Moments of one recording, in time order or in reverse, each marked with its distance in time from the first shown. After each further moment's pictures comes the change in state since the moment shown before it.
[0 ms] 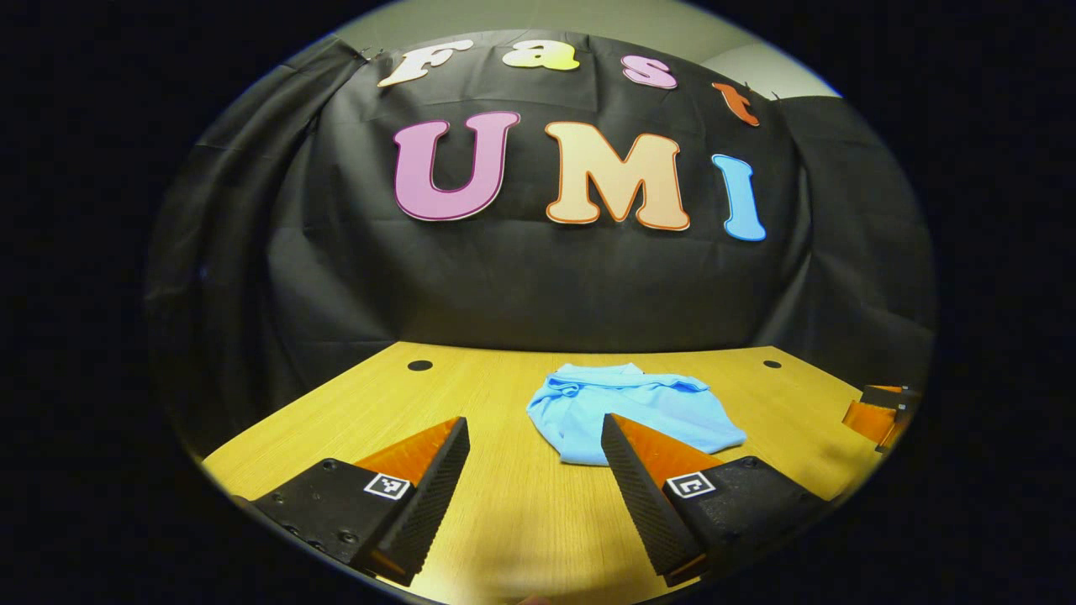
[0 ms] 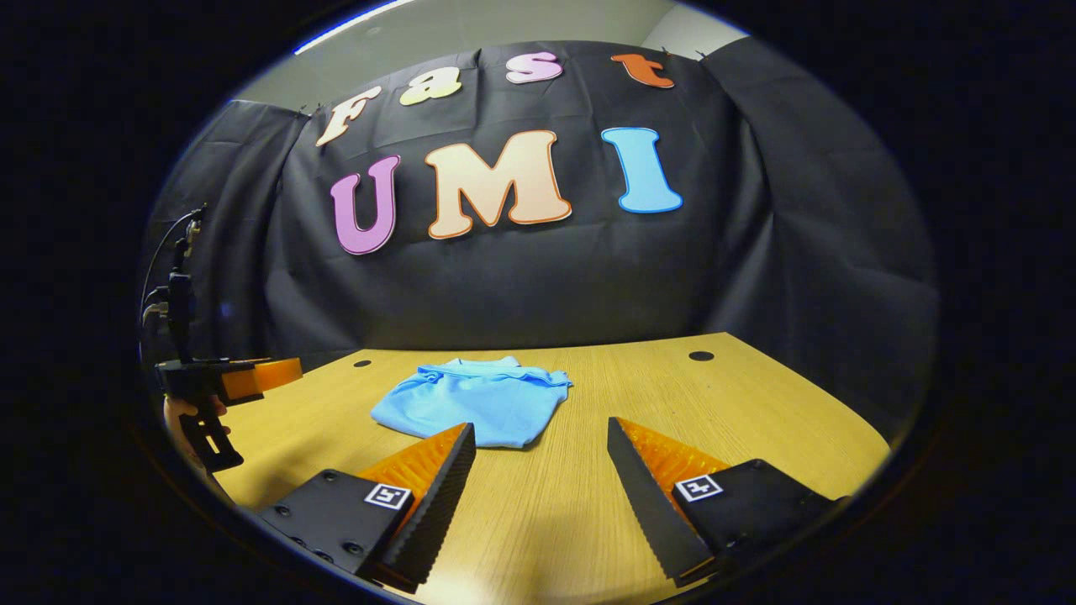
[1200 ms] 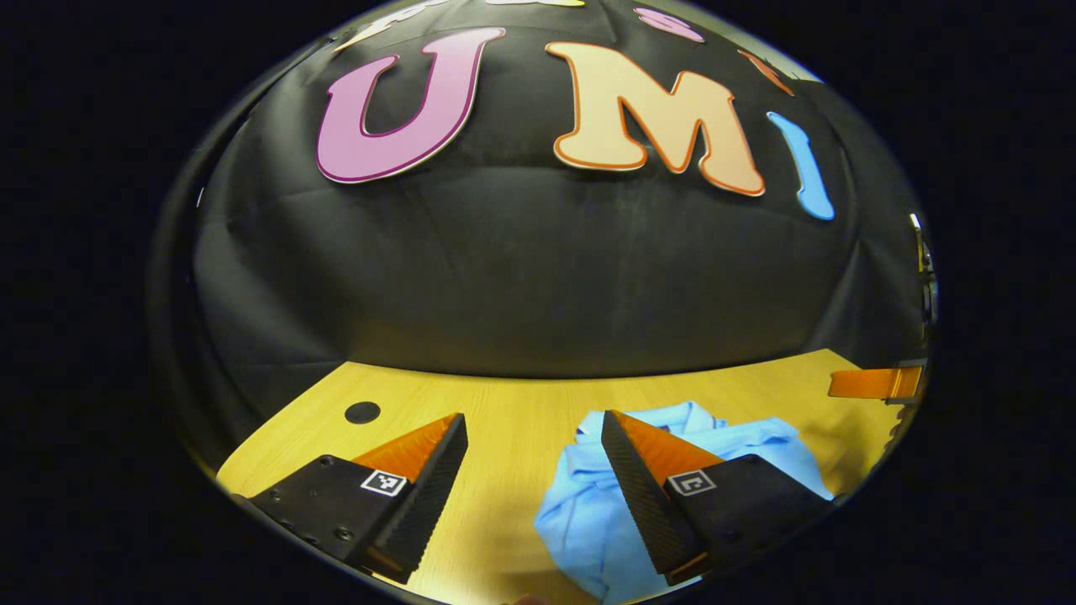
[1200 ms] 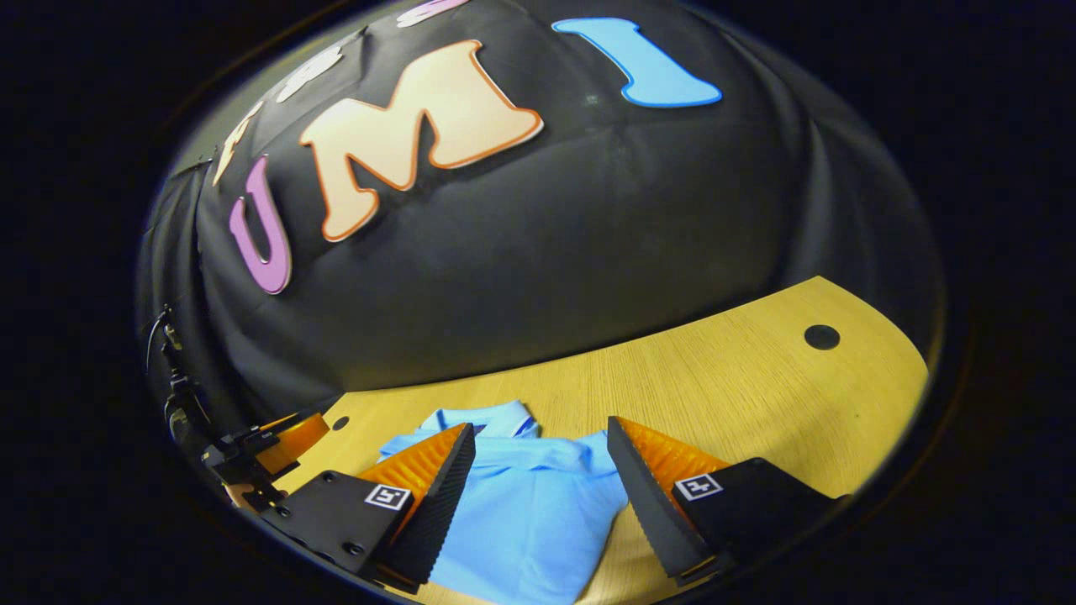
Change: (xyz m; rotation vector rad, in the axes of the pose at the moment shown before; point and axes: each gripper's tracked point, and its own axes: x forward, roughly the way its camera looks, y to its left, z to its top) left arm 0.225 0.010 0.024 0.012 0.108 -0.076; right arm 0.259 0.015 0.037 0.234 0.193 0.054
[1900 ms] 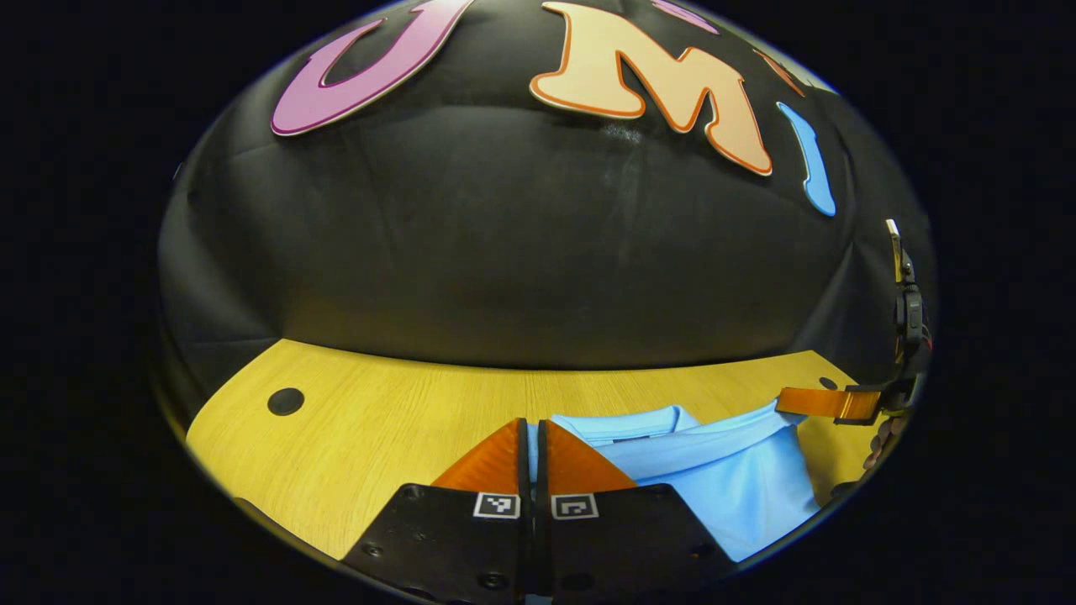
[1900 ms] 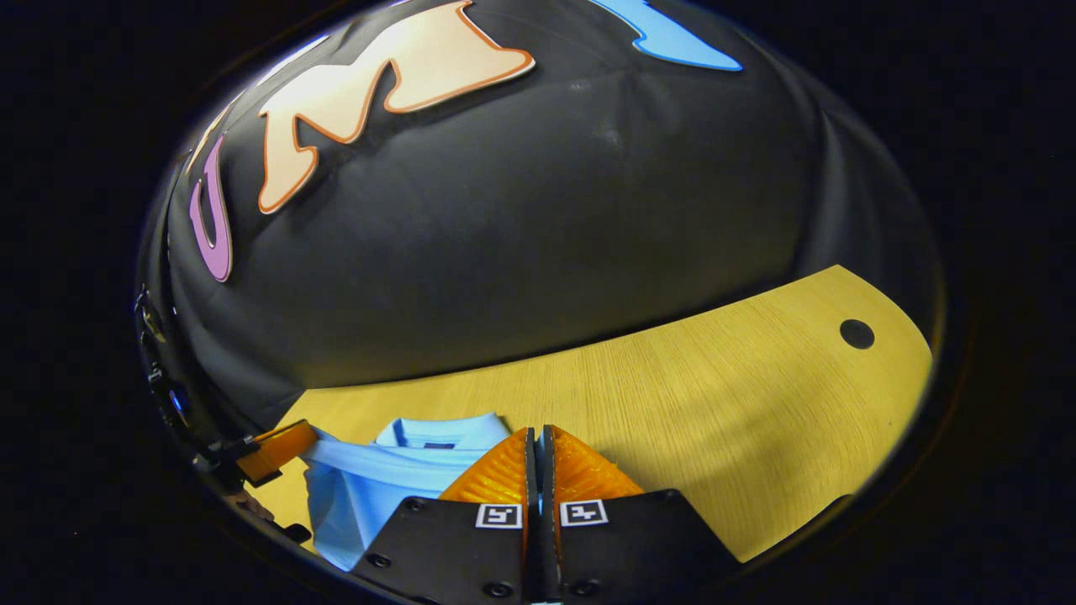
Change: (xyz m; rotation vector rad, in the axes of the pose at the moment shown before) left arm 0.117 -0.034 -0.025 -0.040 0.076 -0.074; right arm 0.125 -0.022 -0.018 0.009 0.093 -0.113
